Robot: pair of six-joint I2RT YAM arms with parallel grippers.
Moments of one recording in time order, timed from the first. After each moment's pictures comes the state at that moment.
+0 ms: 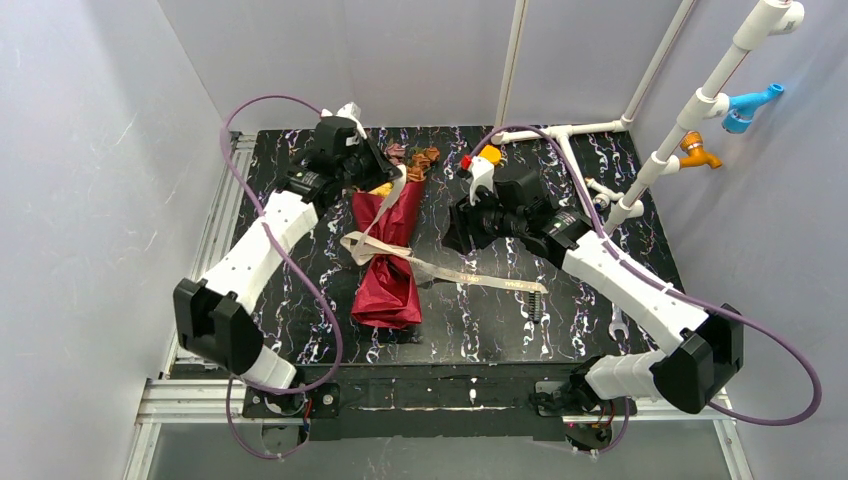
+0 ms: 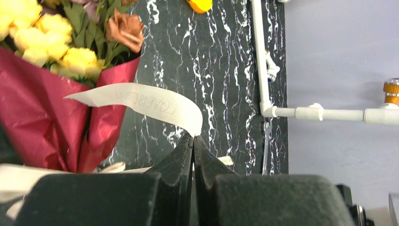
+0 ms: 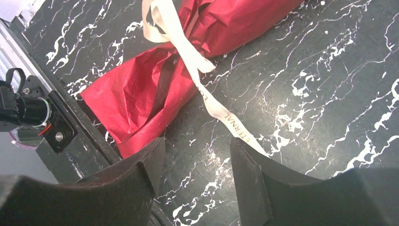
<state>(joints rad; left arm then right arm) -0.42 1.49 1.45 -0.49 0.12 -0.74 0.70 1.31 1.20 -0.48 -0.28 0.15</state>
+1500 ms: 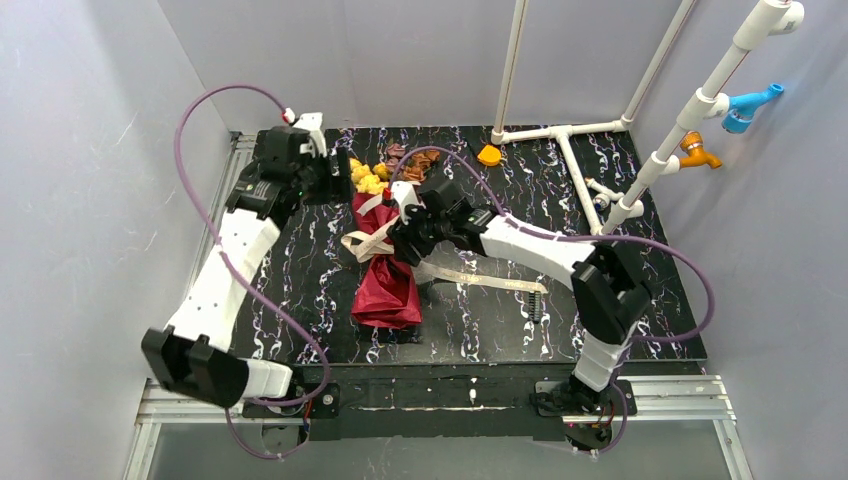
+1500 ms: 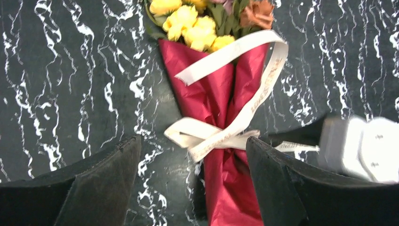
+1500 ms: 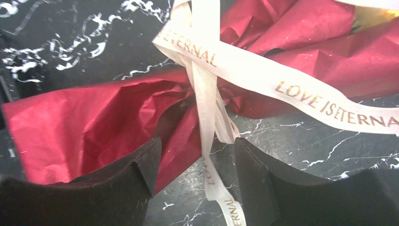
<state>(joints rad) -0.29 1.38 1.47 -0.77 -0.02 -0.23 0.85 1.74 1.31 -0.23 -0.33 -0.10</state>
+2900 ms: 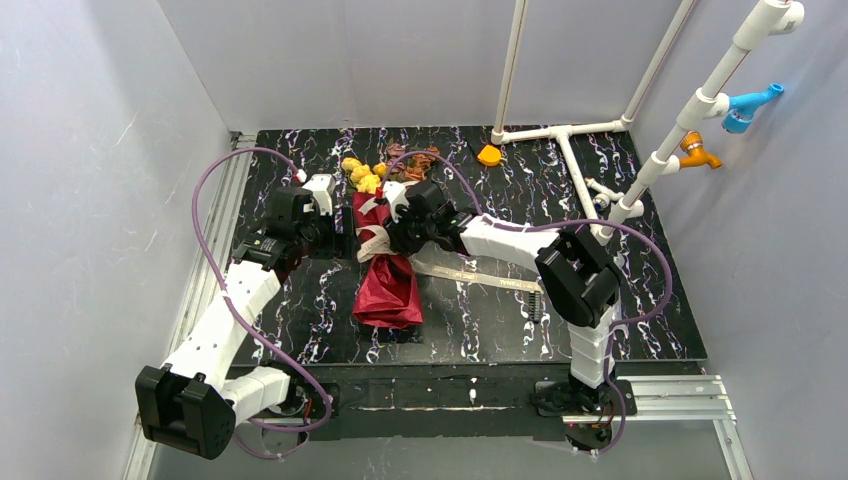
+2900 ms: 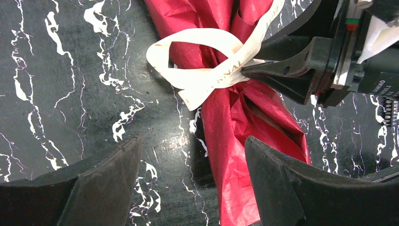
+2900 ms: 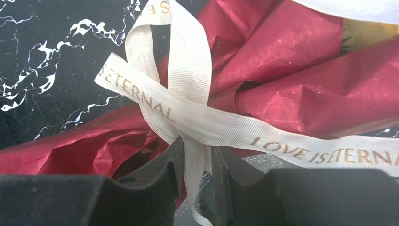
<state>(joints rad) -0.27 1.09 0.95 -0.62 0.12 -0.20 0.85 1.94 1.37 -0.09 -0.23 -0.06</state>
